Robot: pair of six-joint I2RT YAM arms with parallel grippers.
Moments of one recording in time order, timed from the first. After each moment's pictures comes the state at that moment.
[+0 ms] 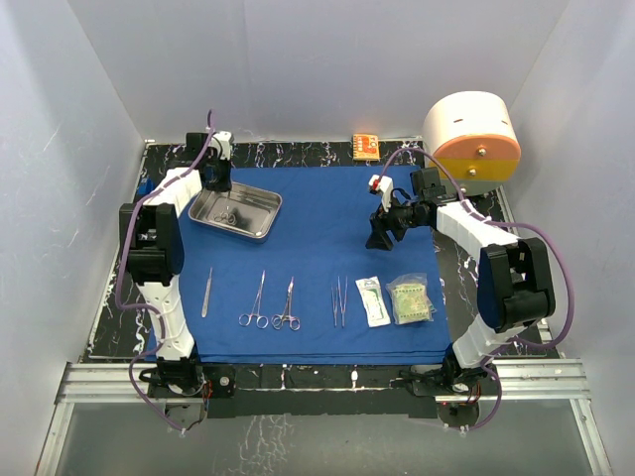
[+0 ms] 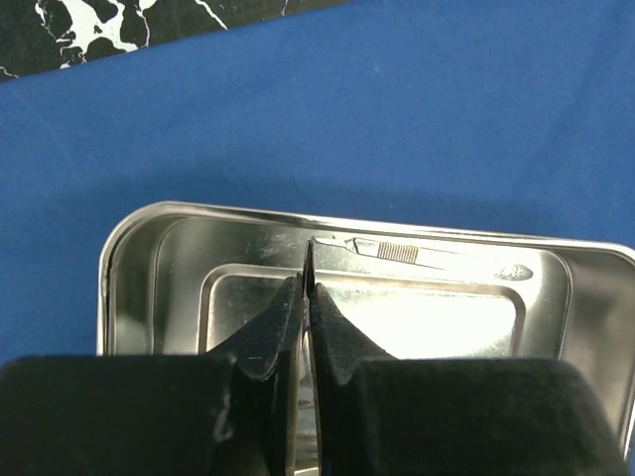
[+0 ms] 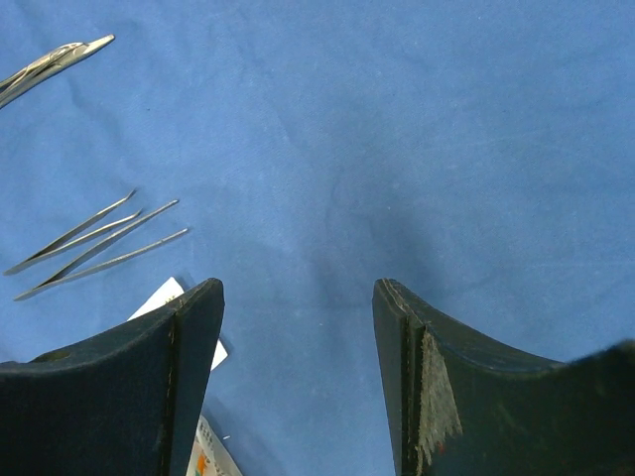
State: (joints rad) left arm -0.04 2.07 1.59 -0.36 0.18 0.11; right arm 0.17 1.64 1.10 -0.46 -0.79 -0.60
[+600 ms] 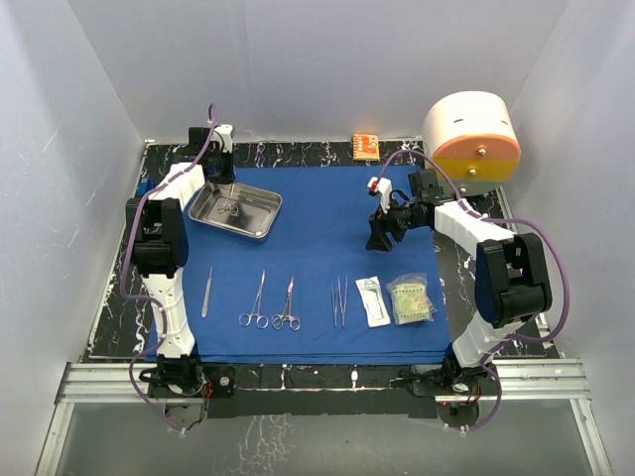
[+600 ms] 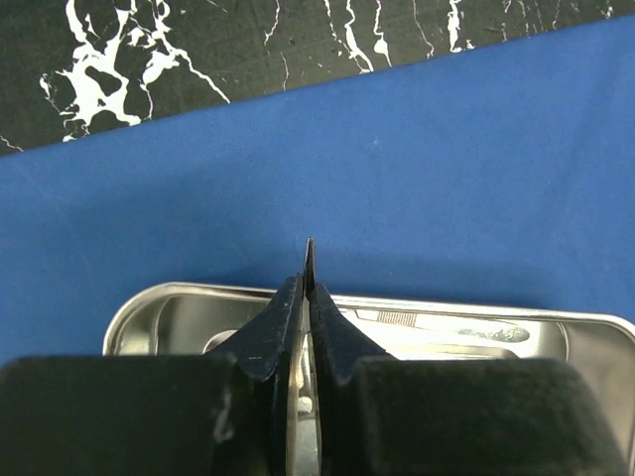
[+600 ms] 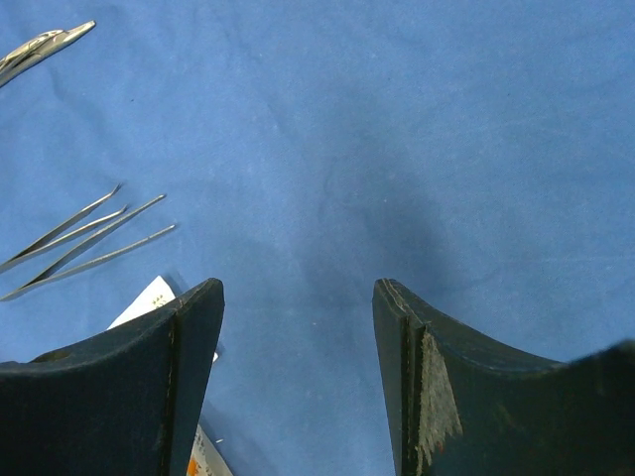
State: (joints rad) left arm -0.04 2.16 1.71 -0.34 0.20 0.09; right arm 0.17 1.67 1.10 -0.45 -0.78 -0.60
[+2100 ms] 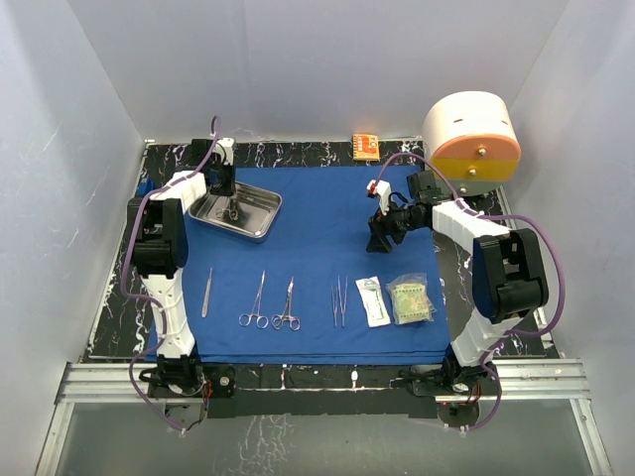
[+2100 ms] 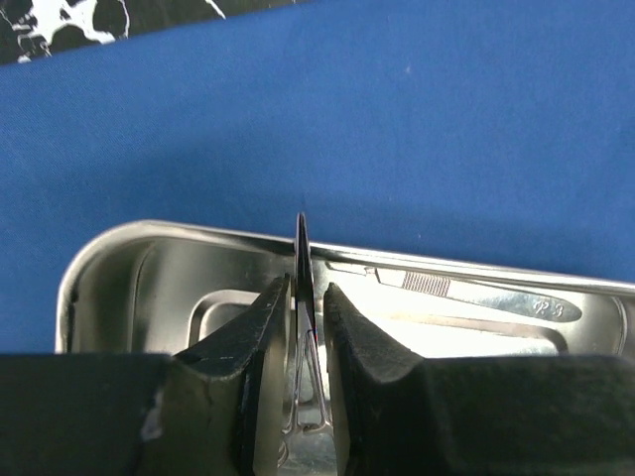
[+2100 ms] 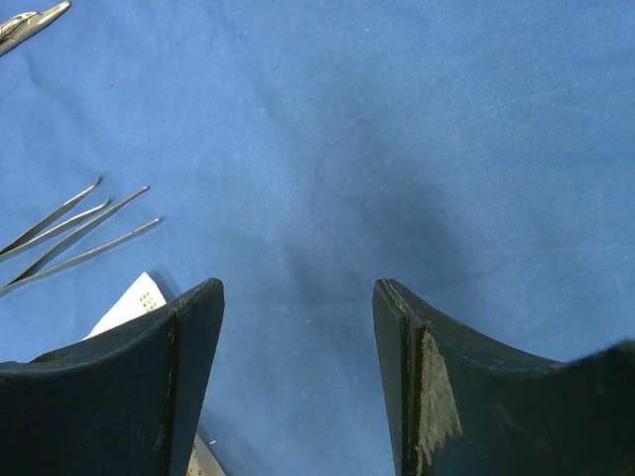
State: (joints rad) left arm -0.04 2.16 1.59 -0.30 0.17 0.10; right arm 0.17 1.71 1.10 -0.45 -0.75 -0.60
